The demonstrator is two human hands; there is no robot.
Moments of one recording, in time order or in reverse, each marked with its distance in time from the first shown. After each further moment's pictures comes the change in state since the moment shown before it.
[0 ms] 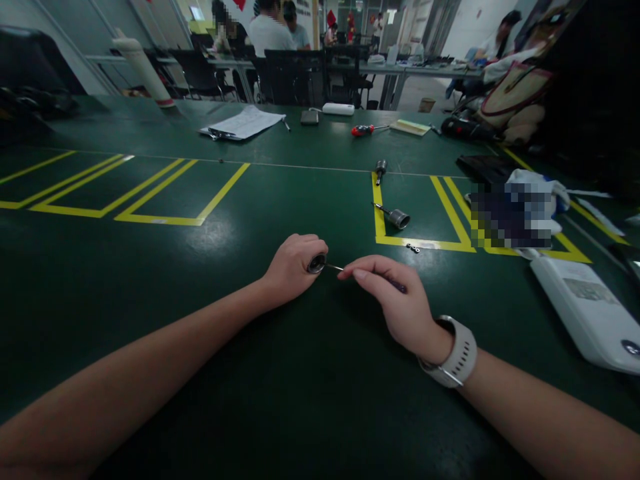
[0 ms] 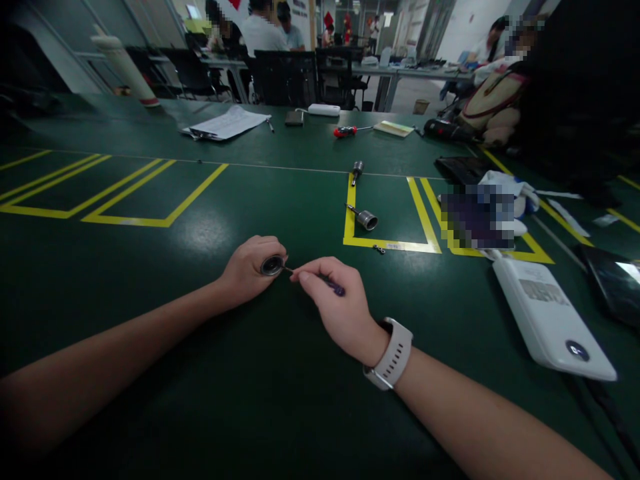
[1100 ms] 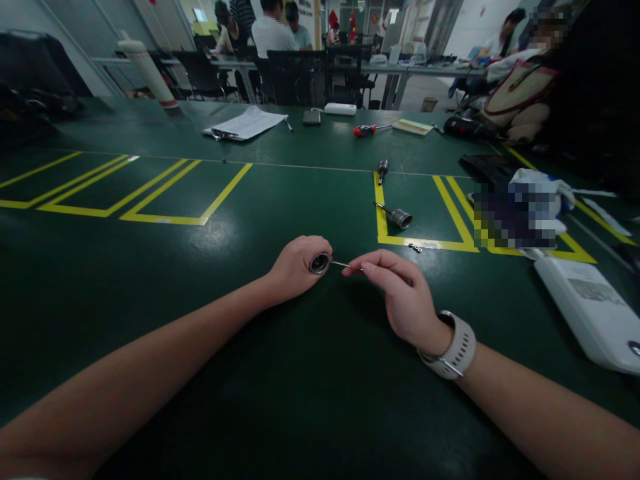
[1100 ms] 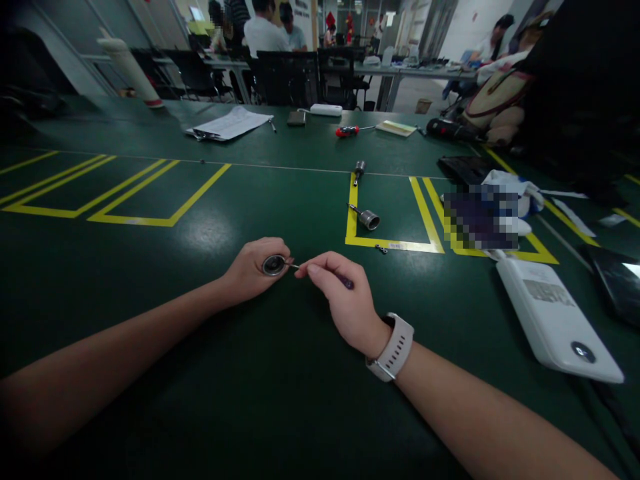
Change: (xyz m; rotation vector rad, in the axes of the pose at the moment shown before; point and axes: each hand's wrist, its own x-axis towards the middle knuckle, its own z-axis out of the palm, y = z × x) left_hand 0.001 -0.001 0.001 -0.158 0.003 0.023; right_hand 0.003 0.005 -0.001 0.126 0.005 0.035
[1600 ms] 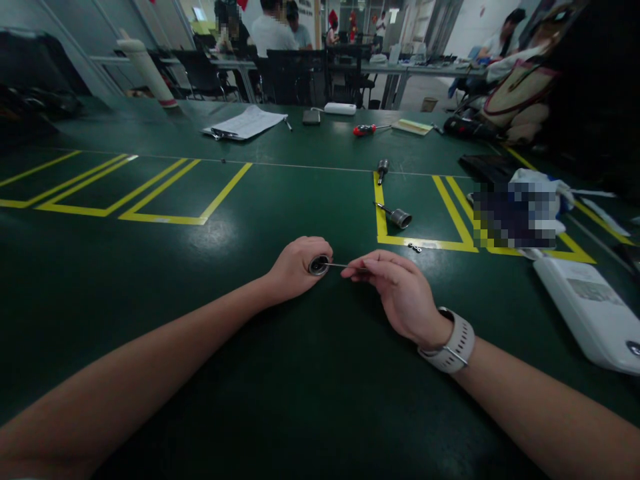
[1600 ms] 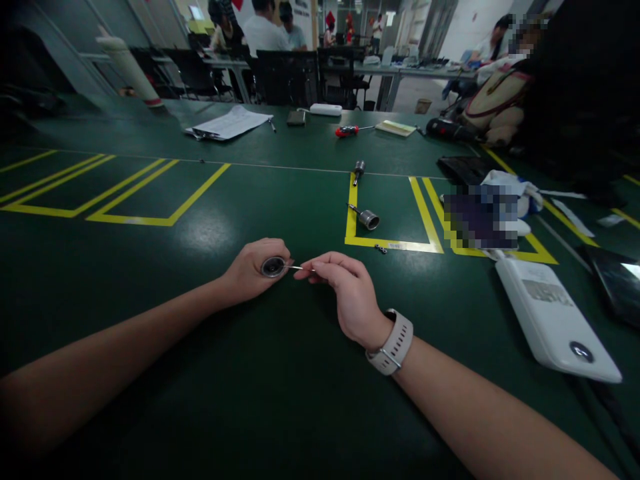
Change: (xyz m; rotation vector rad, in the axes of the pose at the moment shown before) left_hand -0.001 0.002 -0.002 -0.003 -0.027 0.026; right_hand 0.006 0.007 -0.001 0.289 0.011 0.199
